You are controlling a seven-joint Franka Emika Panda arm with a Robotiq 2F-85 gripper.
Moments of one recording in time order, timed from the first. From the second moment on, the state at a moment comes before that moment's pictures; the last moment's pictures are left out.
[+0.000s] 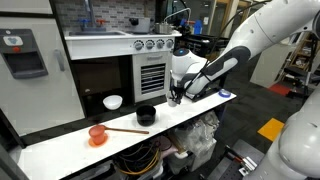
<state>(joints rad) 0.03 -0.05 0.06 -2.42 -0.48 2.46 0.13</state>
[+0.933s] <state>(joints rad) 0.12 0.21 0.09 -2.17 -0.70 2.33 0.49</state>
